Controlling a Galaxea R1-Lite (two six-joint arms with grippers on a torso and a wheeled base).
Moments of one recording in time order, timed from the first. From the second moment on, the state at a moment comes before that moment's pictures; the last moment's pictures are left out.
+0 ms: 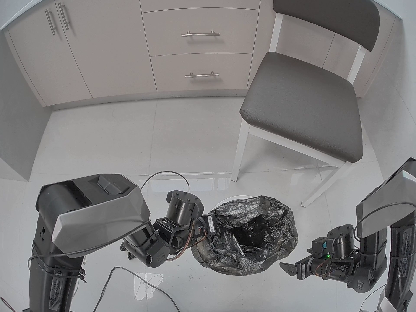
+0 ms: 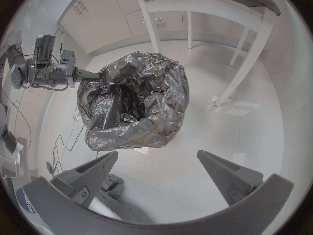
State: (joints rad) left arm -0.64 2.43 -0.99 -0.90 0.09 -0.56; right arm 0.42 2.32 -0.05 -1.55 -0.04 0.10
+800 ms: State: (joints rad) left arm -0.64 2.43 -1.00 -0.90 0.09 -0.56; right arm 0.49 2.25 -0.44 -1.38 -0.16 0.00
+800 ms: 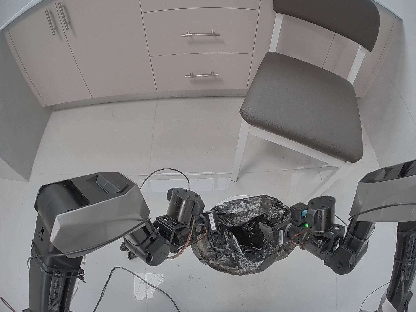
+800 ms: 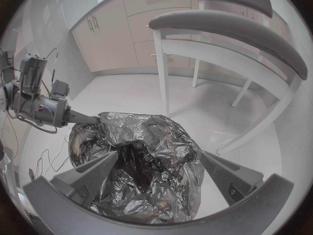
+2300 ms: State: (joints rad) left arm -0.65 2.41 -1.06 -0.78 0.09 -0.56; right arm 0.48 2.32 -0.78 -1.12 -0.31 -0.01
